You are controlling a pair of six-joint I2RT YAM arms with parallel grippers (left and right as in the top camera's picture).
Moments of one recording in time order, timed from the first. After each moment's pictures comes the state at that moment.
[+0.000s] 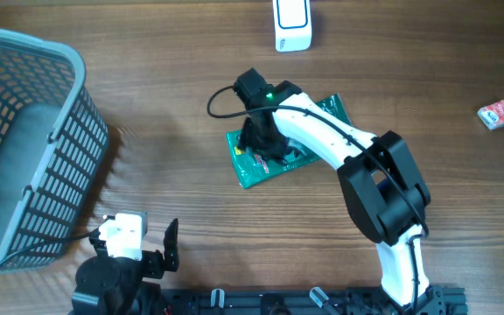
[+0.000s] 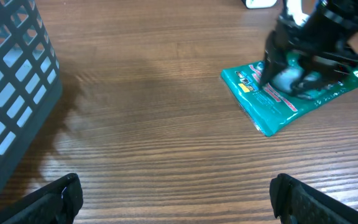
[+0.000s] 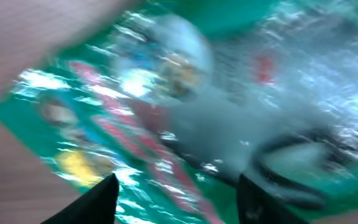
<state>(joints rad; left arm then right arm) -0.22 0.01 0.52 -1.04 -0.05 -0.10 0.63 2.16 1.61 -0.97 -0.13 0.86</state>
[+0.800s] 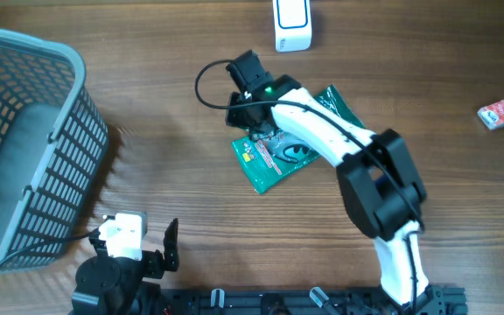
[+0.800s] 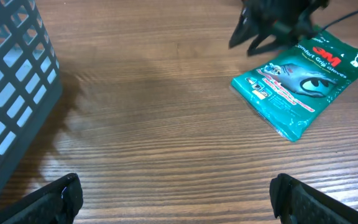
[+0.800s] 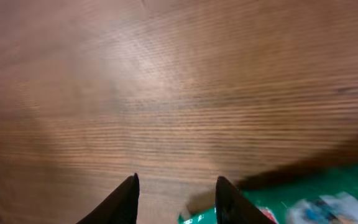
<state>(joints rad) -0.22 0.01 0.52 -1.04 -0.05 -0.10 0.63 2.21 1.68 -0.64 -0.14 0.81</state>
